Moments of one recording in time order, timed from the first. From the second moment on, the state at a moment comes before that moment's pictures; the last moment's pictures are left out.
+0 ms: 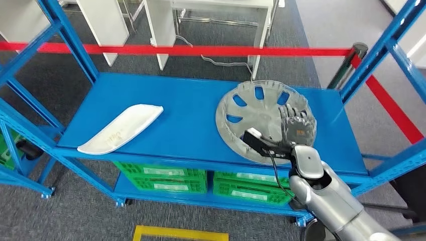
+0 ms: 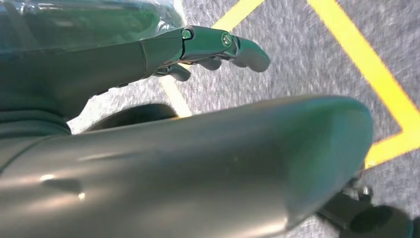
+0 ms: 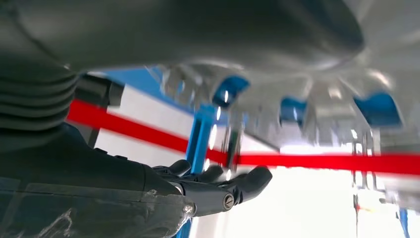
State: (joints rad) left arm -0.13 -0.09 -1.32 -0.26 0.66 0.33 0.09; right arm -0.42 -0.40 0.67 -1.43 1.00 0.01 0.67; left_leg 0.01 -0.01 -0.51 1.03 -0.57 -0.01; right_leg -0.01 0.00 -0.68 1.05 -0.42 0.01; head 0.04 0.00
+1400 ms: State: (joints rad) left arm -0.13 -0.09 -1.32 -0.26 0.64 0.32 0.08; right arm -0.42 -0.40 0.72 -1.41 0.87 -0.05 0.63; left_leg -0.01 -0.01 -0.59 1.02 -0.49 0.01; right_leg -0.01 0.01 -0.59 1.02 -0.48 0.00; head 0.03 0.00
